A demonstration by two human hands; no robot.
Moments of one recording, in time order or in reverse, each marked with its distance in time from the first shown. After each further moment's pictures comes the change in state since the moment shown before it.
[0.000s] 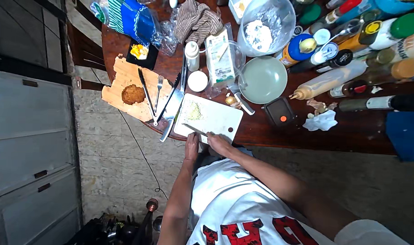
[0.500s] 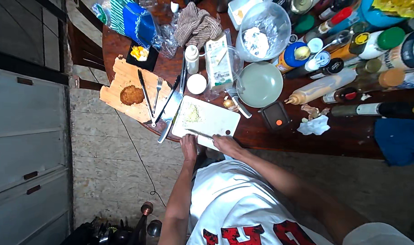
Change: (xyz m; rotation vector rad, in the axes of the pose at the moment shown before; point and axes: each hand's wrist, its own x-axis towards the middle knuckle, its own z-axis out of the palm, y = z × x) left_hand 0.010 0.013 0.002 0.139 0.086 -0.216; right_hand -0.018 0.037 -0.021 -0.105 -0.003 -0.076
